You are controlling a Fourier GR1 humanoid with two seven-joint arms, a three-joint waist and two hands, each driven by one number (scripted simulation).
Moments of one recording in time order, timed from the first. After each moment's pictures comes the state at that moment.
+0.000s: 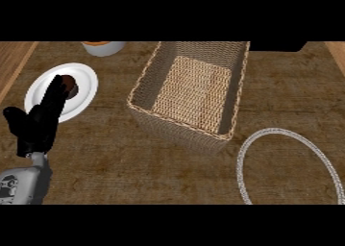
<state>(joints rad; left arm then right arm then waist) -0.20 0.21 0.12 -1.47 -0.02 0.07 0.15 -0.04 0.00 1.18 -1.64 0.66 -0.66 0.36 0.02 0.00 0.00</state>
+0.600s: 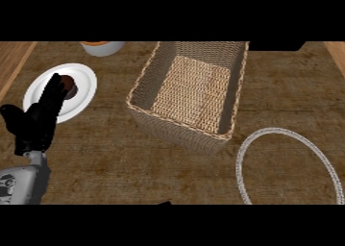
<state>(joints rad) -0.21 0.21 0.12 -1.48 -0.02 0.07 0.17 -0.24 -0.07 1.25 -1.64 0.86 -0.83 0.66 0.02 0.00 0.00</state>
